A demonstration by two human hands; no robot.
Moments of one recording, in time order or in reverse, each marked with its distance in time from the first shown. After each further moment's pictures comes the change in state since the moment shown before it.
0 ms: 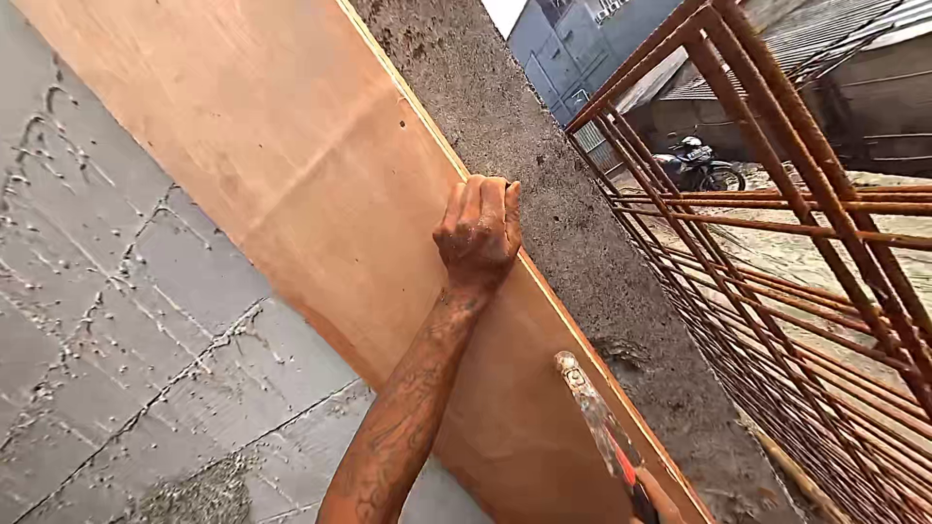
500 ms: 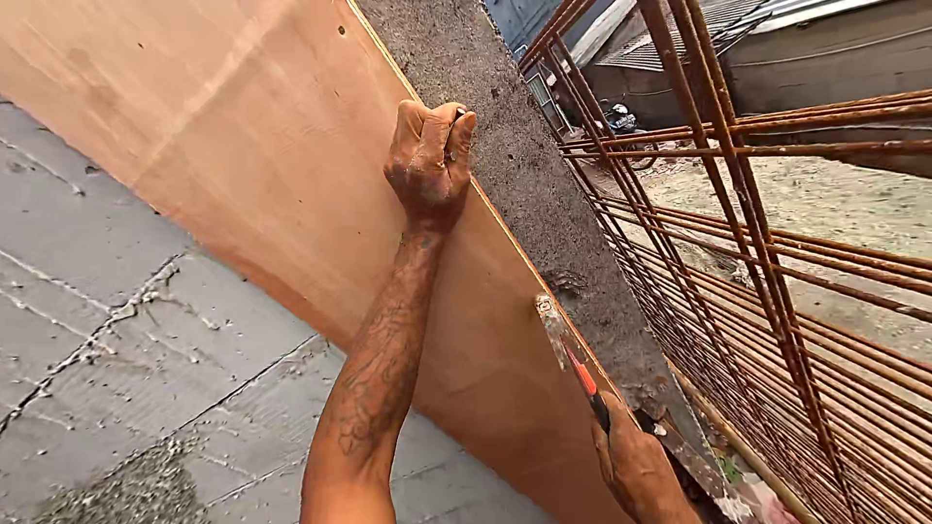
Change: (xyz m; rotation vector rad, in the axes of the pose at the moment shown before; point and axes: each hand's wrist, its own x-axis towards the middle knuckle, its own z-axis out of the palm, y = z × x) left_hand 0.002 -0.008 0.006 -0.387 0.279 -0.021; right_hand -0.014 -0.044 -0.021 -0.443 0.024 0.228
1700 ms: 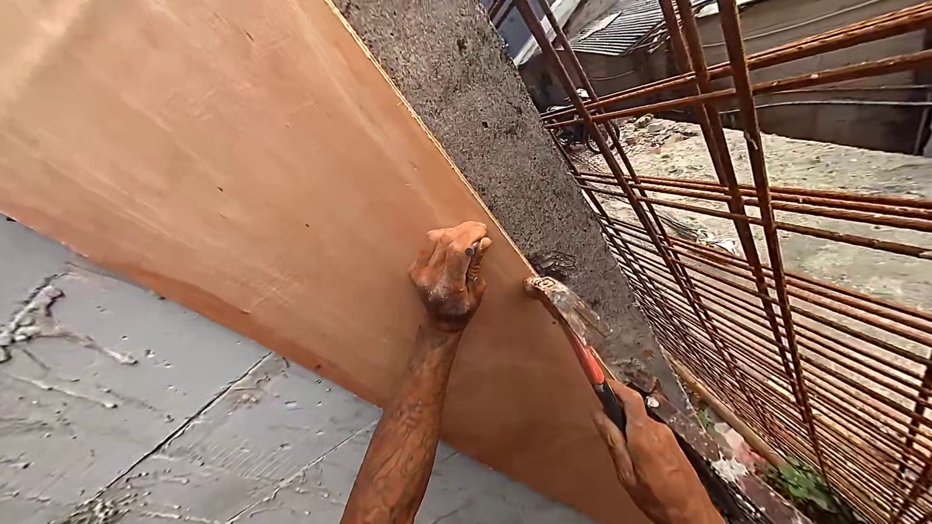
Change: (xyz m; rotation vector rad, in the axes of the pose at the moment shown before) left_hand -0.136 0.042 -0.034 -0.295 -0.128 -0.027; right_hand -0.006 -0.008 -0.002 0.077 0.040 0.034
